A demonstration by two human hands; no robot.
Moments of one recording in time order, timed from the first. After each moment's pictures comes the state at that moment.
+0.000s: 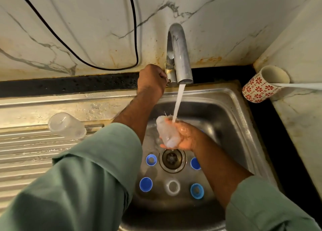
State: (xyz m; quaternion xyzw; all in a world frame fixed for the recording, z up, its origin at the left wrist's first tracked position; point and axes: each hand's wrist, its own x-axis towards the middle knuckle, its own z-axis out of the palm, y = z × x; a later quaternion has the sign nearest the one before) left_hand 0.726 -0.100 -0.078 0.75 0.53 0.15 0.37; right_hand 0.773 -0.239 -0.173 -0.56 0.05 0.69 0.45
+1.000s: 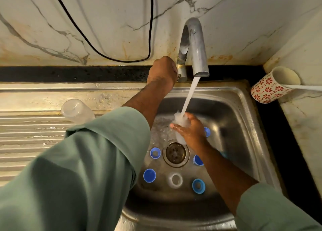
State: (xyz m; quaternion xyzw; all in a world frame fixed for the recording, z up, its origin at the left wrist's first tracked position) left_hand 0.726 -0.093 -0.079 0.78 0.51 0.13 0.34; right_hand 0.755 -0.264 -0.207 -0.78 -0.29 0.36 0.44
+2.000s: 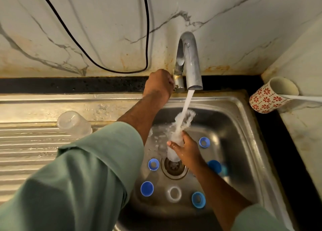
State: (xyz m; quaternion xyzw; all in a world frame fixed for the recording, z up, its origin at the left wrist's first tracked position) left_hand 0.721 -0.097 -0.075 0.78 0.51 0.13 0.35; right_hand 0.745 -0.275 -0.219 -0.77 -0.26 0.36 0.46
